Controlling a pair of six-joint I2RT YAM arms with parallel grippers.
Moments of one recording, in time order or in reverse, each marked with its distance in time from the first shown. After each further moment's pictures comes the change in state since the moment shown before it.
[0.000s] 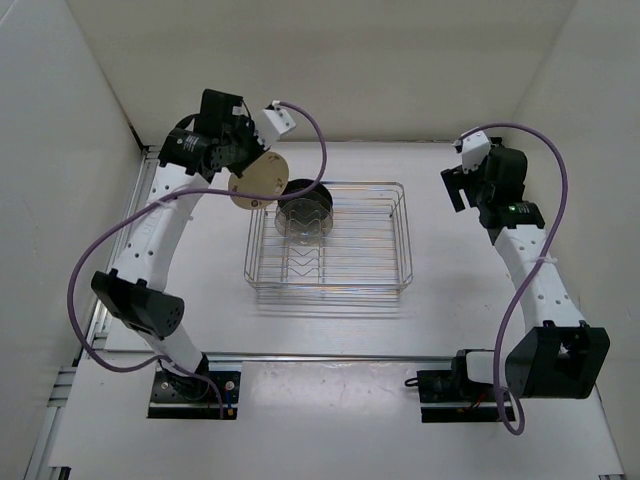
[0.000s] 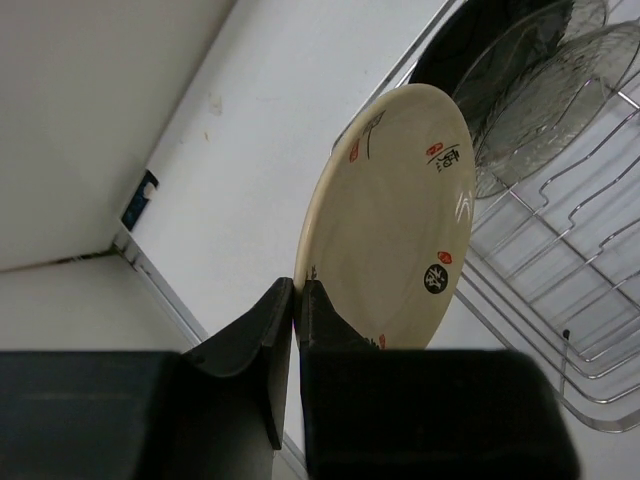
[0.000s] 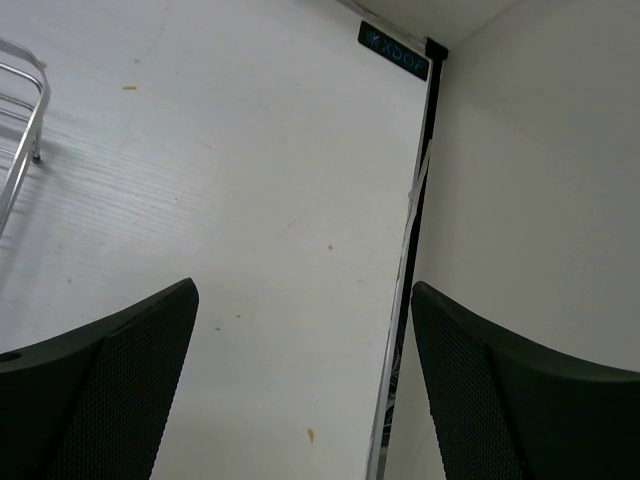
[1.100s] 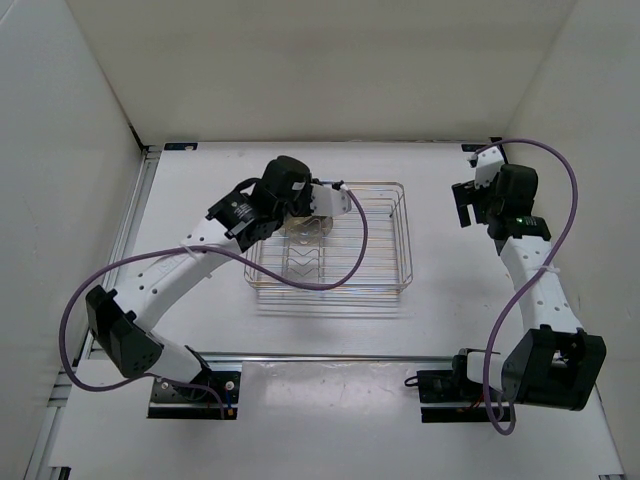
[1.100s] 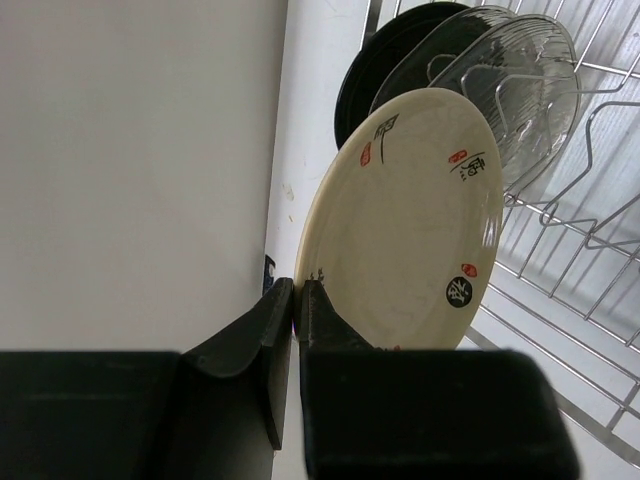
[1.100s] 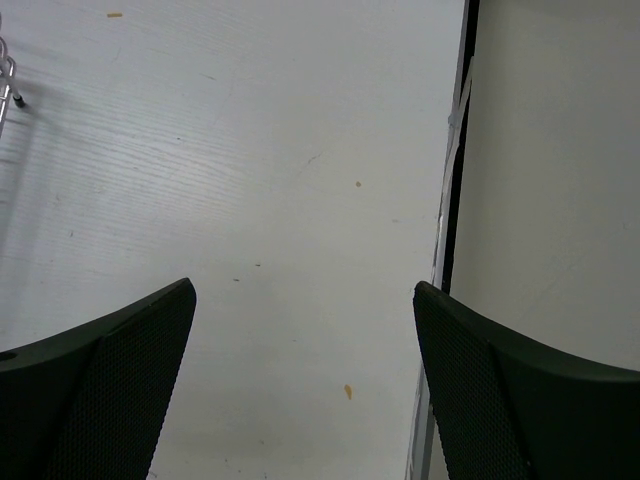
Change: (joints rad) left arm -0.438 -0.230 -0.499 0.381 -0.360 0.303; right arm -0.121 -0.047 -0.130 -0.008 -0.083 0.075
